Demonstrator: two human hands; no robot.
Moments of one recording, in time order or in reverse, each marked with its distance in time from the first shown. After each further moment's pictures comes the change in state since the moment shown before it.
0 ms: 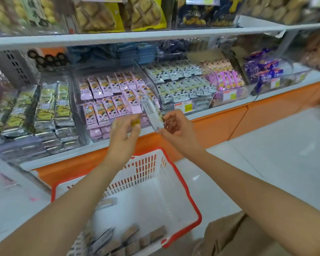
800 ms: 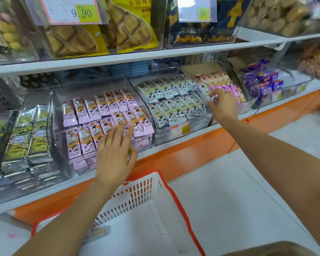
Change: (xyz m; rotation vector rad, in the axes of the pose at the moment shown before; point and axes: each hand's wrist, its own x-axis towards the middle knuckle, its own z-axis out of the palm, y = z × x) left_hand 0.064 -0.035 0.019 0.853 -0.052 0.253; right_hand 0.175 0.083 -0.149 -0.798 0.363 0.160
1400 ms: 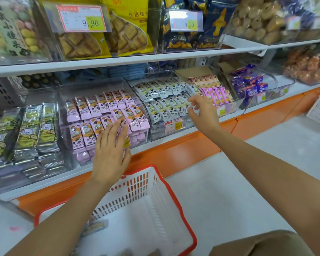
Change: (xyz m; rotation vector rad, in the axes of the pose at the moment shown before) left_hand -0.027 0.001 -0.017 -0.025 0.074 0.061; right_hand -0.076 -0.044 -0.027 0.178 -0.051 -0.248
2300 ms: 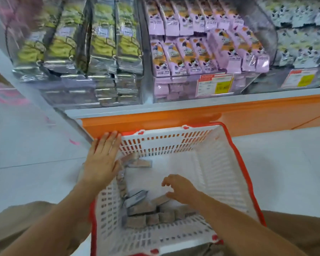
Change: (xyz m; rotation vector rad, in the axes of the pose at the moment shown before) left_hand -0.228 -0.182 0.076 0.159 -0.457 -0.197; right_hand -0.306 -0.048 0.292 -0.104 -1.326 -0.137
